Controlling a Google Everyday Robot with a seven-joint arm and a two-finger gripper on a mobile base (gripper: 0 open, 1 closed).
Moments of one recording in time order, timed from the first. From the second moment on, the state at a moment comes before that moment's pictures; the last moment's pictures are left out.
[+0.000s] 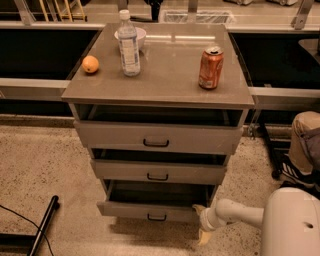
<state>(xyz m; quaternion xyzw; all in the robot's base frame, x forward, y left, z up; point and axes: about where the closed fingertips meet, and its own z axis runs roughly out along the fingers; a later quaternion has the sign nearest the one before) 0.512 -0.181 0.172 -0.70 0.68 0.10 0.22</state>
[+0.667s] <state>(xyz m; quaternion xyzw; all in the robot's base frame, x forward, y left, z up) 0.482 -0.176 0.171 -0.72 0.67 0.10 0.18</state>
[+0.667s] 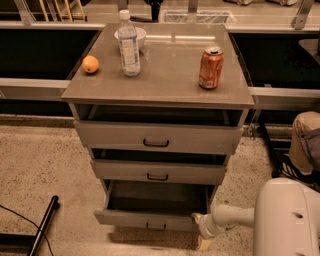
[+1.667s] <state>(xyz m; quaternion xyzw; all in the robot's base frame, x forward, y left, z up) 0.480 -0.176 0.170 -0.72 0.67 0.10 0.17</state>
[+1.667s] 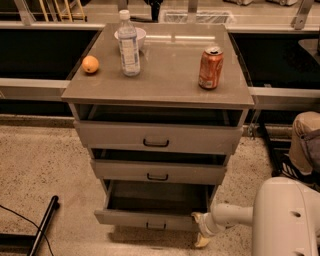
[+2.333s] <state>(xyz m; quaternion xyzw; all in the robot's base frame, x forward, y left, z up) 0.480 -0.176 0.181 -0.72 0.67 0.10 0.17</state>
